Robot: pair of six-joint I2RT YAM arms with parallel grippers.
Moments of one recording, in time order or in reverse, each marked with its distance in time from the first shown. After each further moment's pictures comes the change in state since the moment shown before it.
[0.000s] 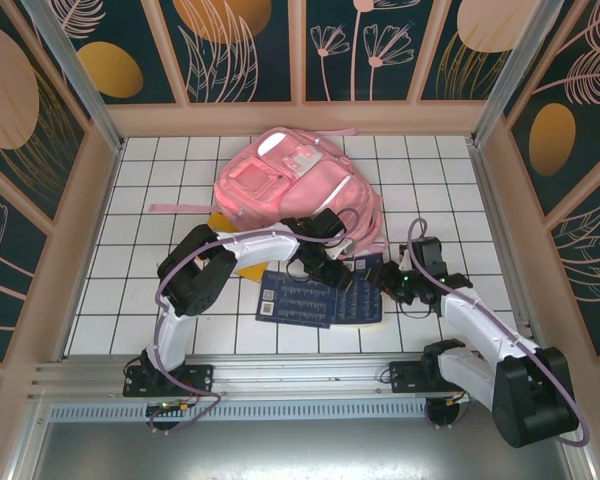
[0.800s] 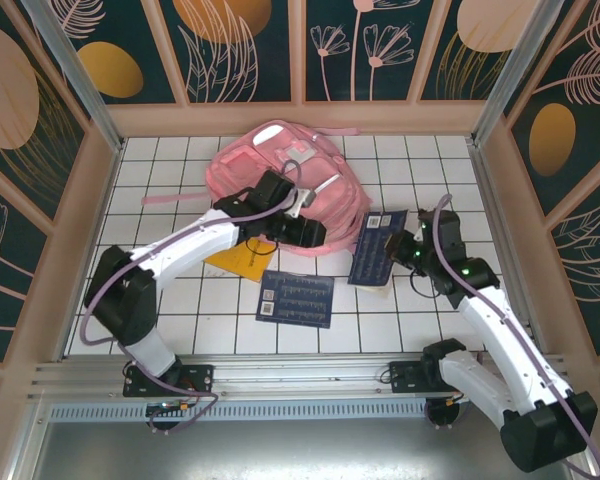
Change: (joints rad) left arm 0.181 -0.435 -0.134 0.056 -0.055 -0.088; right arm 0.041 -0.154 0.354 -0.261 0.288 -0.023
